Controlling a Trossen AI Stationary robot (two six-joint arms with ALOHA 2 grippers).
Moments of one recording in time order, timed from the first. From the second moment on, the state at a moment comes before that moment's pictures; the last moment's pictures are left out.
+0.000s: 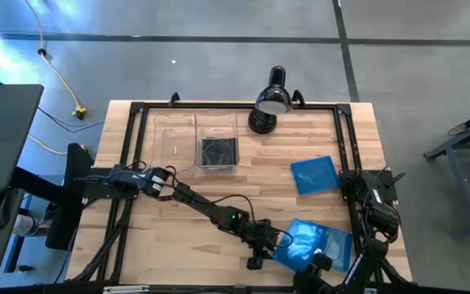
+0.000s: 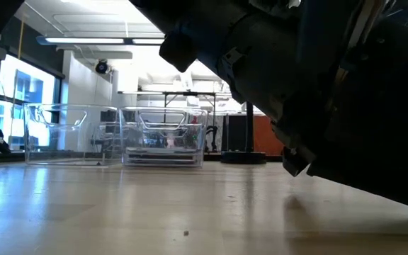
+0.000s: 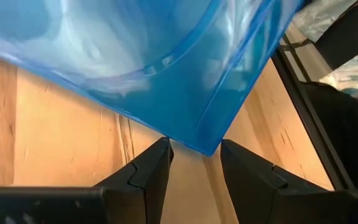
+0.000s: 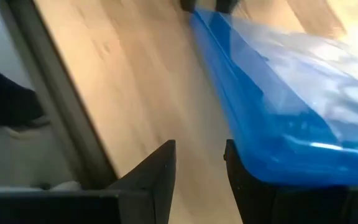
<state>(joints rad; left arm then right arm) -0.35 2.42 1.70 0.02 0.14 -0.29 1.09 2.29 1.79 -1.23 0.55 1.60</state>
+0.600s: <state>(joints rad) -0.35 2.42 1.70 0.10 0.14 -0.27 1.16 2.29 1.79 -1.37 0.36 1.73</state>
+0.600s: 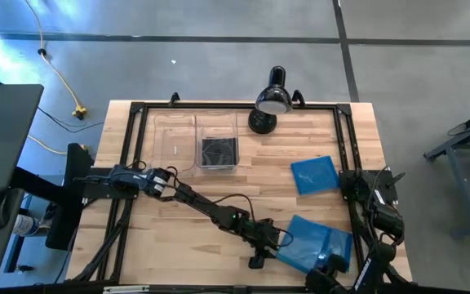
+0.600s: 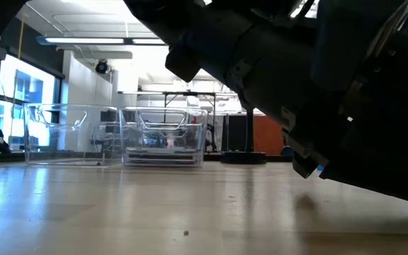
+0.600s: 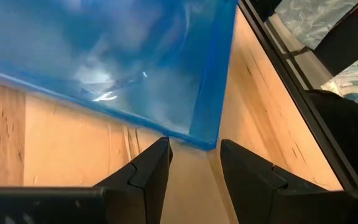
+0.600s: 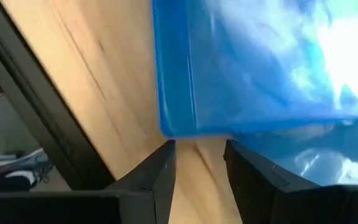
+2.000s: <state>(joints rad) -0.35 2.42 1.70 0.11 0.15 -0.29 1.14 2.27 1.94 -1.48 0.39 1.64</state>
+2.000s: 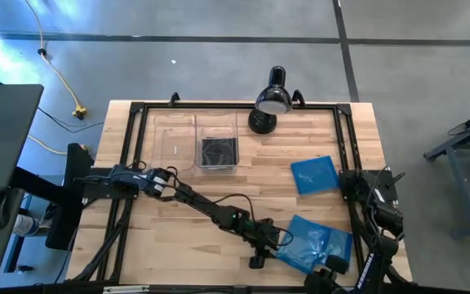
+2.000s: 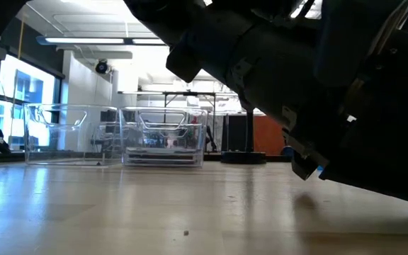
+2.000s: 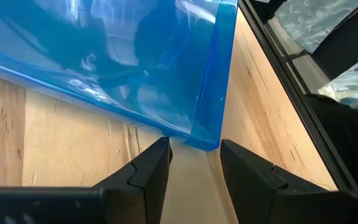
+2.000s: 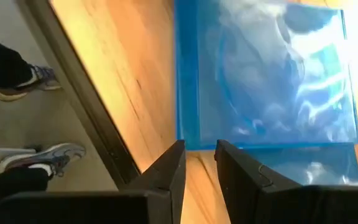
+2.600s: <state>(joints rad) -0.32 2.42 1.70 0.12 0.17 -0.33 1.19 2.27 1.80 -1.51 0.04 1.77</state>
